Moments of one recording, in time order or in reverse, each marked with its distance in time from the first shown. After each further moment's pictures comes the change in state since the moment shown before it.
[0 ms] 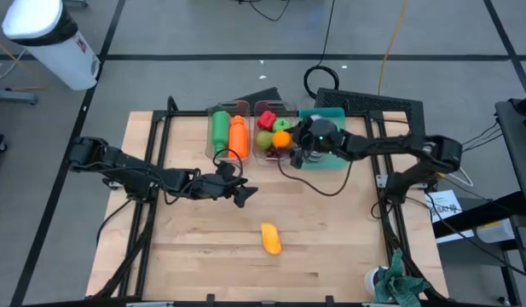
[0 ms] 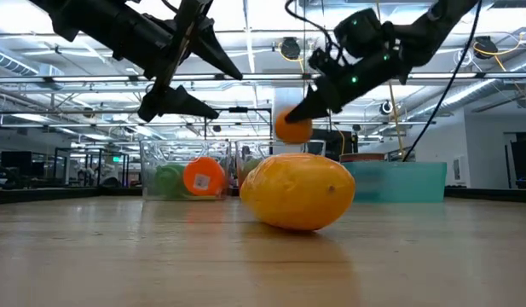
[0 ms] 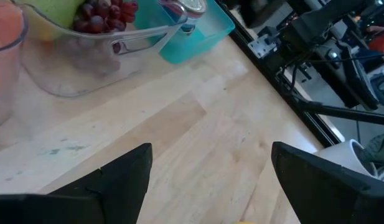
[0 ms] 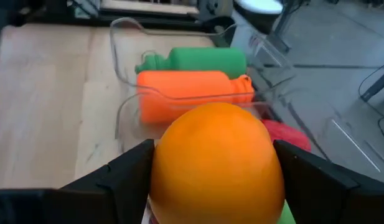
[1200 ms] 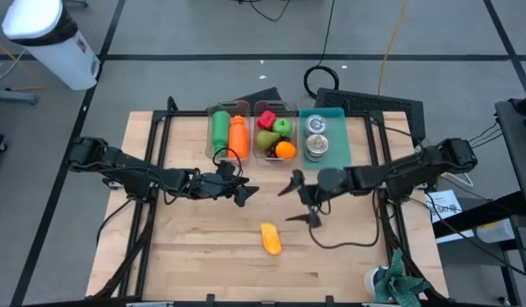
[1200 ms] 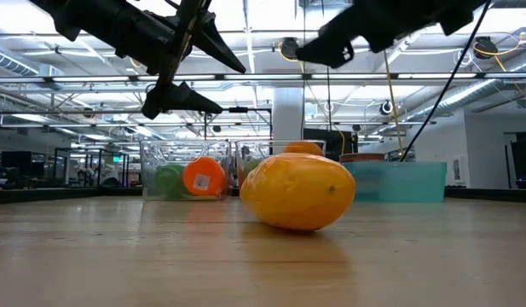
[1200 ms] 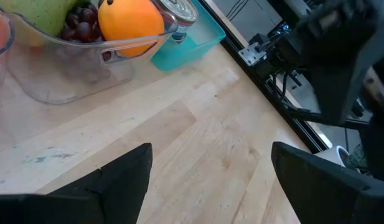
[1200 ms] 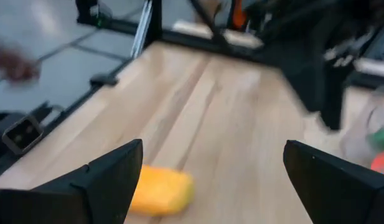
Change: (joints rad) left arm 0.000 0.000 0.000 0.043 0.000 0.000; right arm 0.505 -0.114 -0.022 -0.046 -0.135 0.074
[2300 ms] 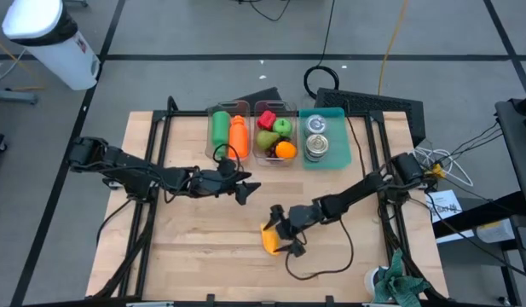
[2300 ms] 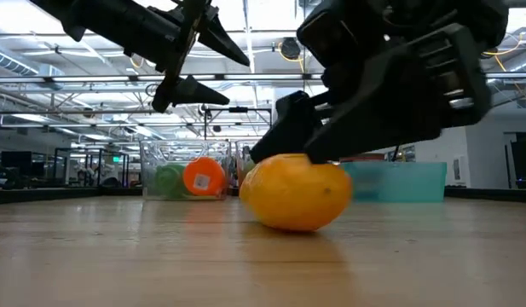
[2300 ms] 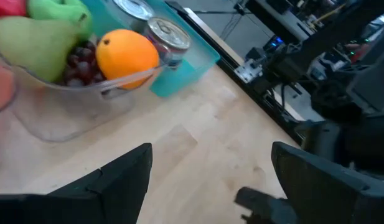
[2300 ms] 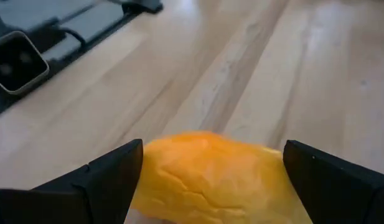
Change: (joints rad) left arm 0.020 0.003 0.000 0.074 -0.040 0.117; right arm 0.173 0.533 0.095 0.273 0.002 0.036
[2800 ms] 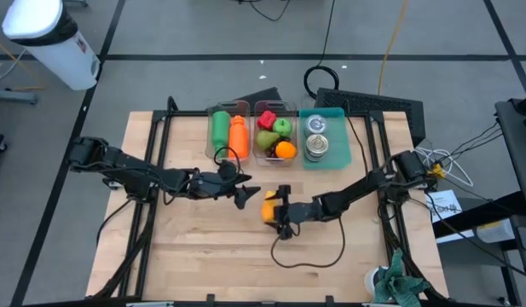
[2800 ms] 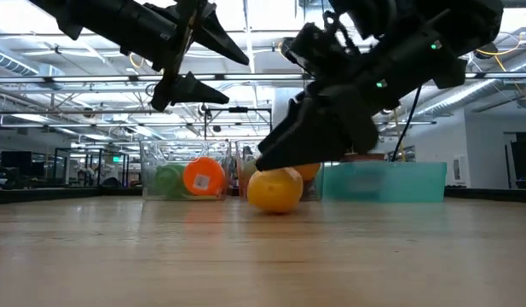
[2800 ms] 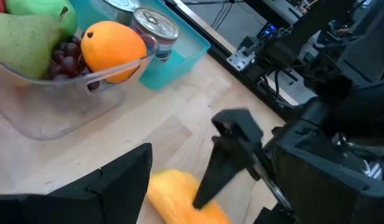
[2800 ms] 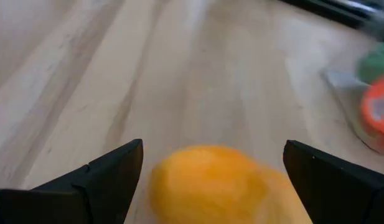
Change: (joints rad) left arm -0.026 0.000 0.000 -0.007 0.031 0.044; right arm -0.021 -0.016 0.009 -0.074 0.487 -0.025
